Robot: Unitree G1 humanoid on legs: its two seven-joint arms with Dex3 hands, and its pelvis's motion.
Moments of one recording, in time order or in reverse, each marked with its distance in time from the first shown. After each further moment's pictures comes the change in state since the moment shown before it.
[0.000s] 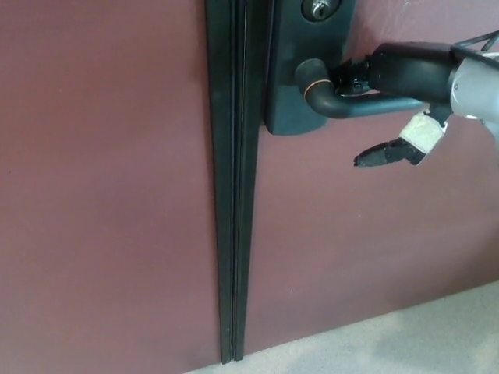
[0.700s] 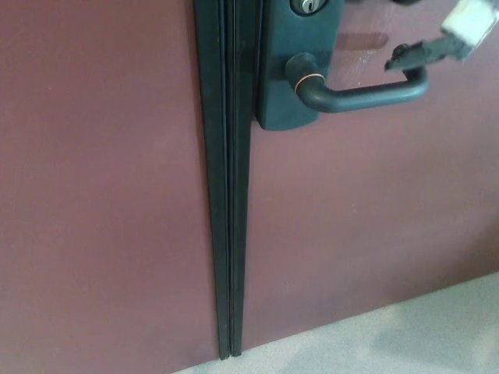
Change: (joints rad) left_arm 0.002 0.001 0.002 0.001 0.000 0.000 -0.003; right_arm -0.327 -0.056 -0.050 0.088 0.041 0.136 0.253
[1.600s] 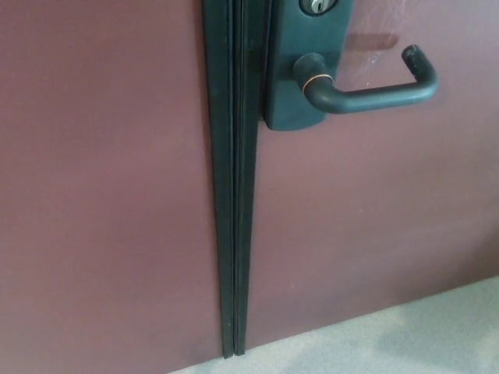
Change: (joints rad) left_arm -0.024 0.002 0.003 -0.001 -0.001 -0.001 -0.001; right_arm 0.331 -0.308 -0.635 -0.672 0.224 0.138 0.235
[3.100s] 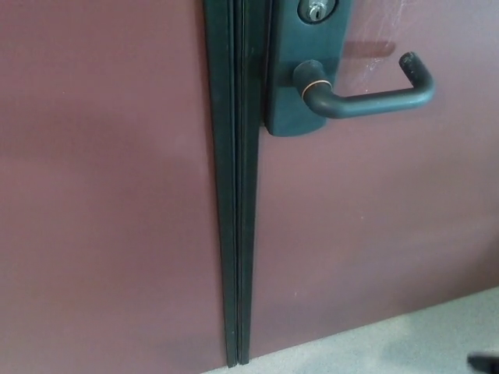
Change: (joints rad) left_arm -0.073 -0.009 0.060 -0.025 -0.002 -0.014 0.003; right_arm 0.960 0.639 -0.077 0.827 -0.063 -0.117 -0.441
